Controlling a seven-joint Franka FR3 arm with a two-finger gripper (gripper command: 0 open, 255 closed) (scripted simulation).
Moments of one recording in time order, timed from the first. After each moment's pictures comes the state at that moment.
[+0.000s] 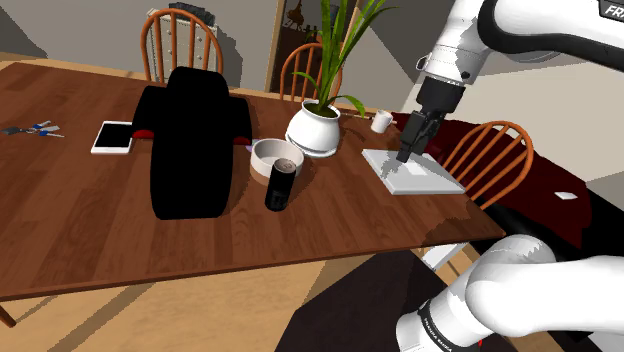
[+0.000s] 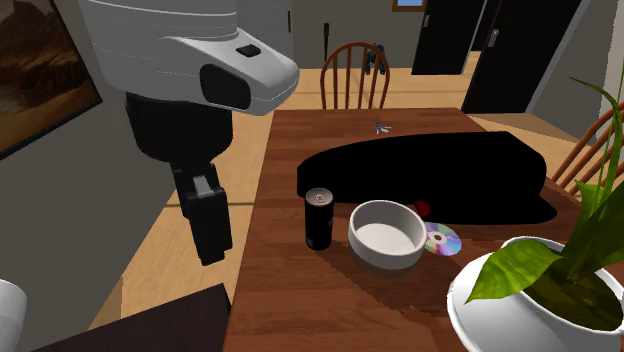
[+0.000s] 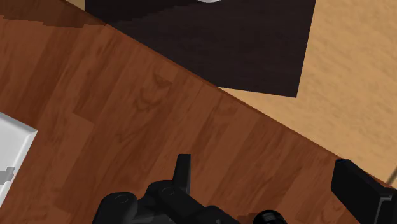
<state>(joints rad) -0.02 -0.76 0.03 -2.34 0.09 1.46 -0.10</state>
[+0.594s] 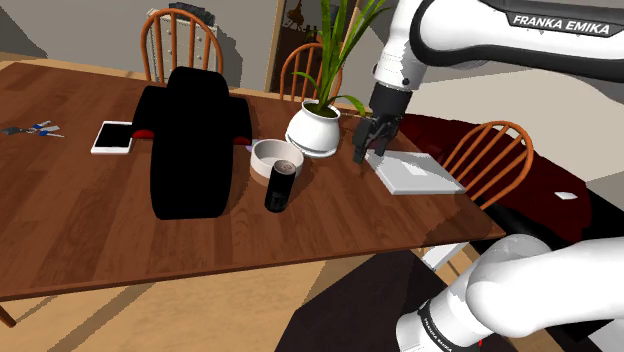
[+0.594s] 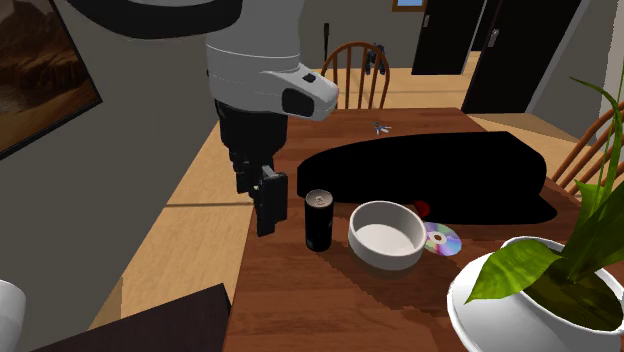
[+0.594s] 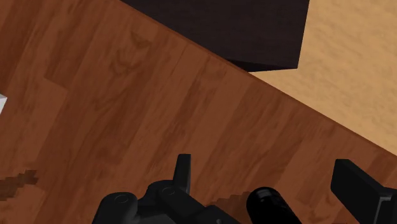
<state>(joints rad) 0.00 -0.55 0.14 -2.29 0.12 1.62 0.01</state>
